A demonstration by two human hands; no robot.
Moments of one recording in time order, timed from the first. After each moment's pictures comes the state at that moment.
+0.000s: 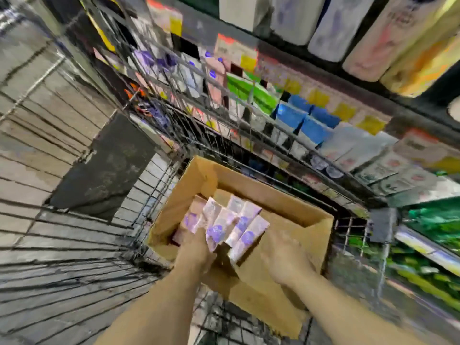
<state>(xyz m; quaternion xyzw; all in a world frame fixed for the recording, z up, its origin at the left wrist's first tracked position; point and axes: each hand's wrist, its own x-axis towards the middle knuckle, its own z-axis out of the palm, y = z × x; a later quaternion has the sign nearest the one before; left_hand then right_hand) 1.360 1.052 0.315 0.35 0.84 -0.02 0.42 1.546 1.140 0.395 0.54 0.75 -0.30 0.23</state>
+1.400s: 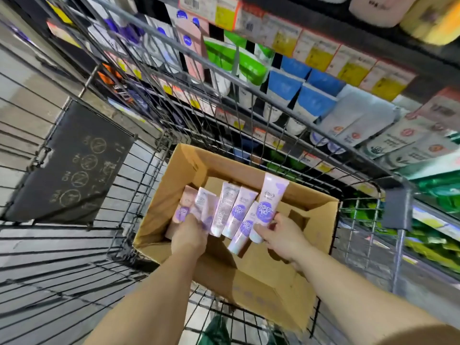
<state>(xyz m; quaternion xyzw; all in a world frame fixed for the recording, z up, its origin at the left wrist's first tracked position) 1.352 1.070 0.272 0.32 0.88 0.00 0.37 1.549 1.159 0.340 0.63 0.47 -0.61 0.02</state>
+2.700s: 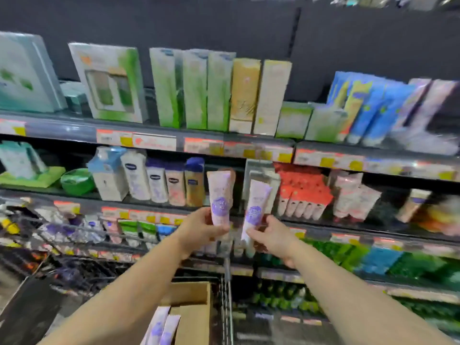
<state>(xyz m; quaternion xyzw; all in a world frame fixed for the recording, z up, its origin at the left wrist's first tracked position) 1.555 1.179 0.699 0.56 0.54 0.34 0.53 1.765 1.165 0.704 0.61 0.54 -0.50 -0.29</state>
